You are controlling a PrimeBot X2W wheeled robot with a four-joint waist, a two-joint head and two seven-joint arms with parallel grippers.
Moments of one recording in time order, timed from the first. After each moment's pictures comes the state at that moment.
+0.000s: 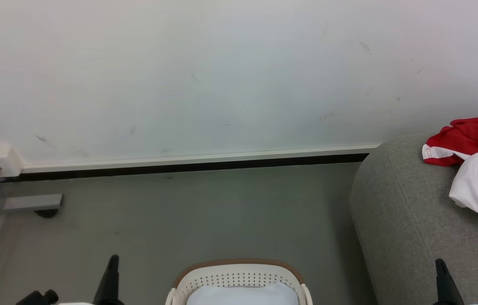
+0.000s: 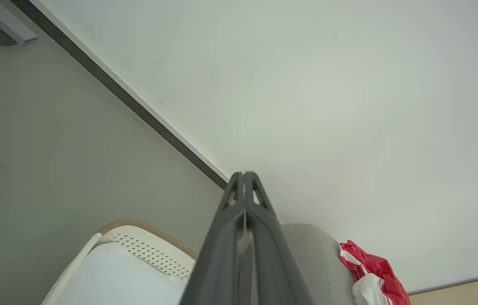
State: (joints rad) left arm -0.03 0.06 0.03 0.29 -0.93 -0.13 -0.06; right arm -0.03 -0.04 -0.05 0.35 0.96 0.13 -0.06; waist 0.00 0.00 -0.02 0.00
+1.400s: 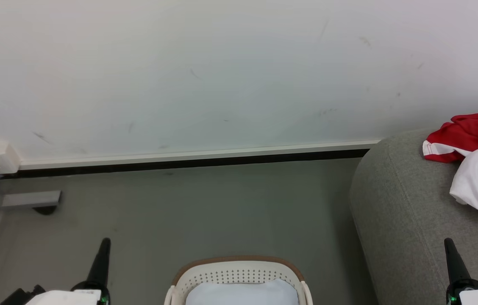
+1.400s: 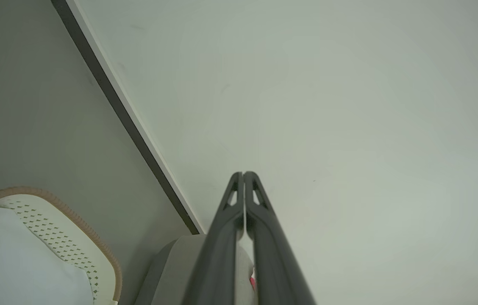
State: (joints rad) left arm -0.08 0.05 0.08 0.26 -1.35 -0.13 0.05; right arm -0.08 -0.04 -0.09 0.28 1.37 0.13 0.05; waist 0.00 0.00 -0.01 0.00
